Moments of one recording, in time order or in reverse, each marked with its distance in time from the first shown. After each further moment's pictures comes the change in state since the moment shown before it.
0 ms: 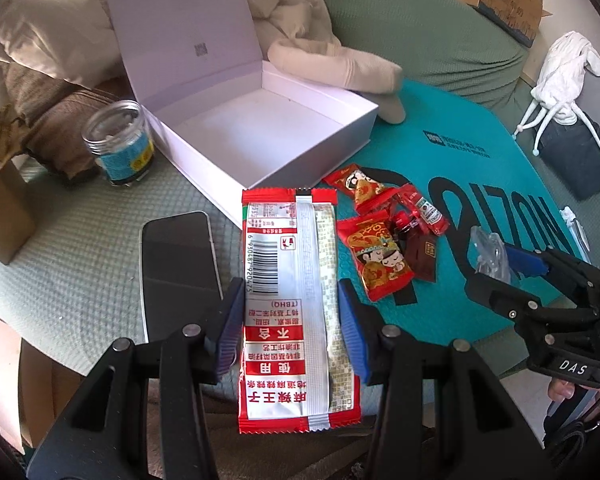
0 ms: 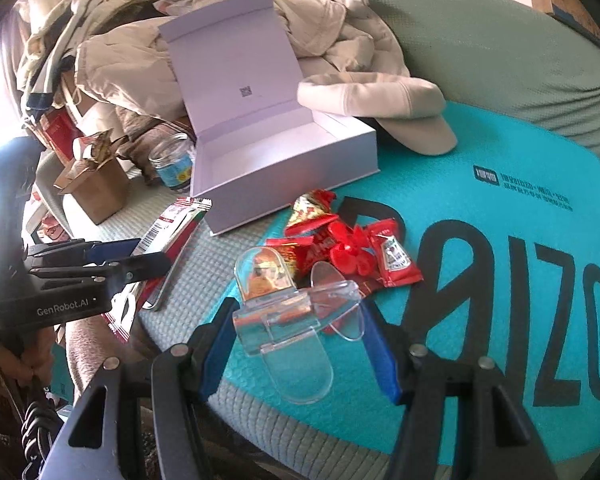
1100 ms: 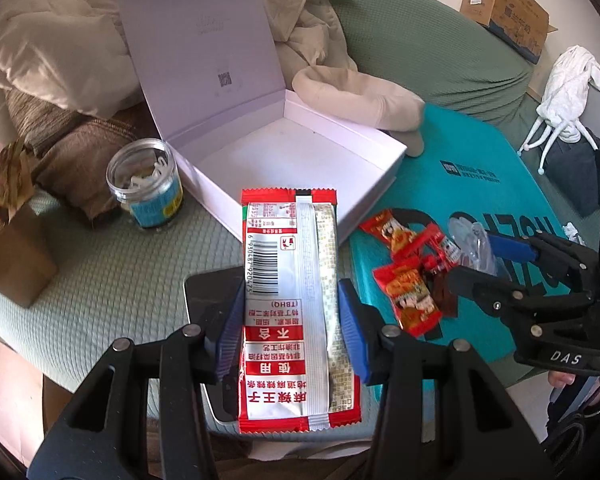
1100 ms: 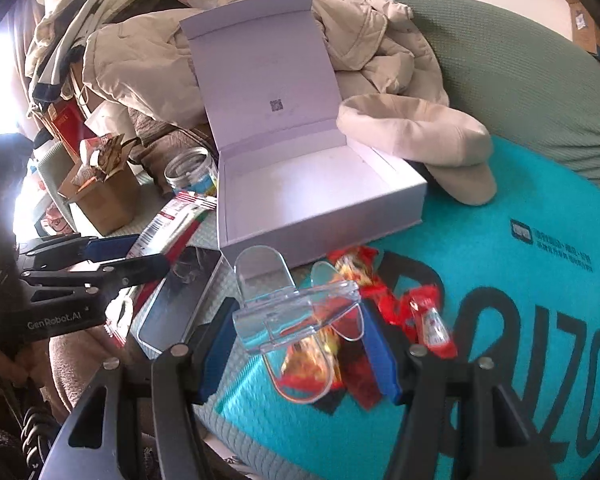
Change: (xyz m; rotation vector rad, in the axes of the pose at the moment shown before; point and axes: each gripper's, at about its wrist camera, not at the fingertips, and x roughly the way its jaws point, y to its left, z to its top) left arm -0.003 0.043 0.049 0.014 -0.023 -0.002; right arm 0.027 0.035 0.065 -0.071 0.016 0.022
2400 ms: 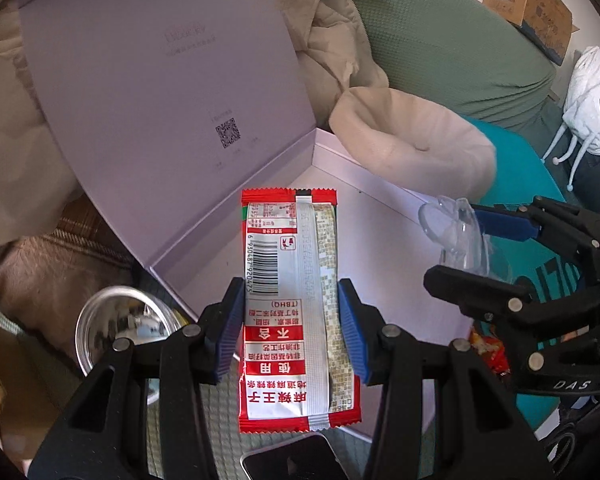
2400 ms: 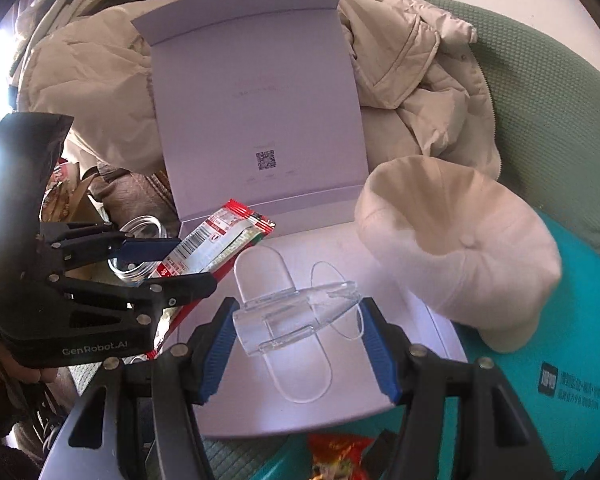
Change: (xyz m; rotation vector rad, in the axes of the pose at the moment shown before) left arm 0.110 0.047 0.122 0.083 0.041 -0.021; right arm 0.112 -0.007 0.137 -0.110 0.008 -0.009
